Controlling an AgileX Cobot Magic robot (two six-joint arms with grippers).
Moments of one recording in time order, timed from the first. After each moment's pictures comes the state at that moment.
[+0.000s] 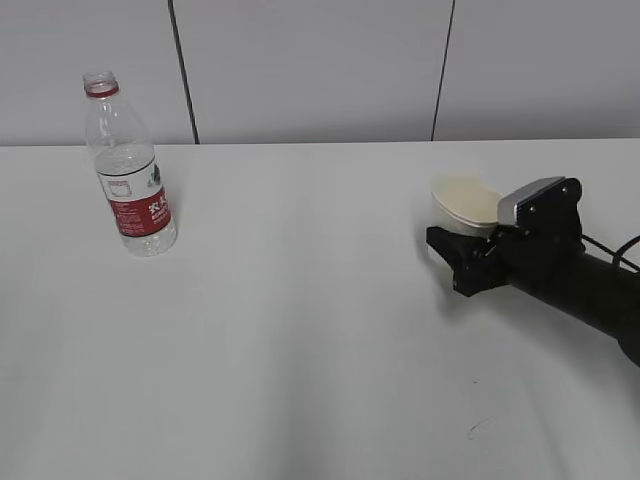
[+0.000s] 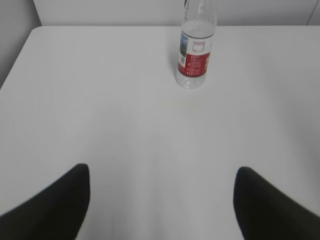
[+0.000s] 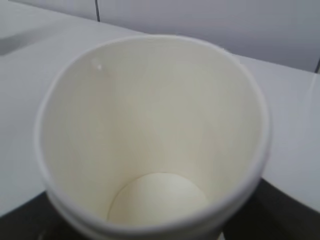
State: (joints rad) left arm -0.01 0.02 -0.56 0.00 1.06 0.01; right arm -0.01 2.17 -0.74 -0.54 -1.15 0.07
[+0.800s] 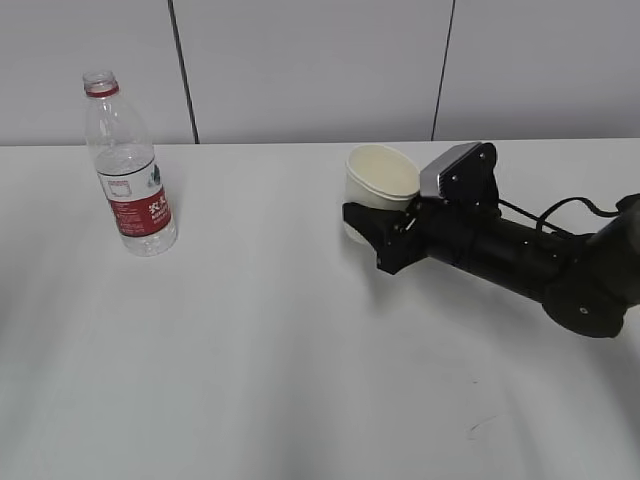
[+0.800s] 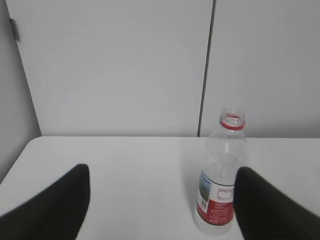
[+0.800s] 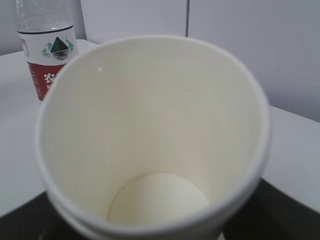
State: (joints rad) left arm -0.01 0.75 -0.49 -0.03 -0.02 0.05; right arm 0.18 2.14 -0.90 -0.61 -1.10 0.20
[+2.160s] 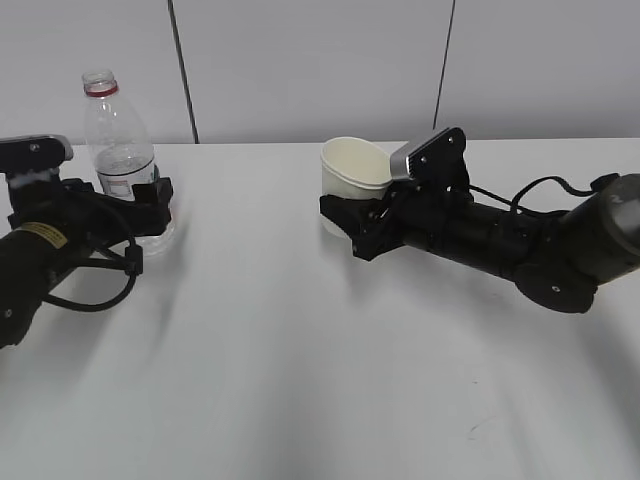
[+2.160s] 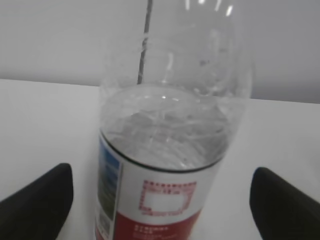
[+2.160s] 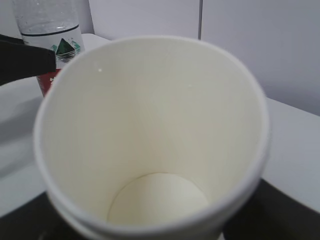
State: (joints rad) left arm -0.25 1.97 -0.68 -0.06 -1.01 -0.14; right arm 0.23 2.14 -1.00 -0.64 -0.98 0.30
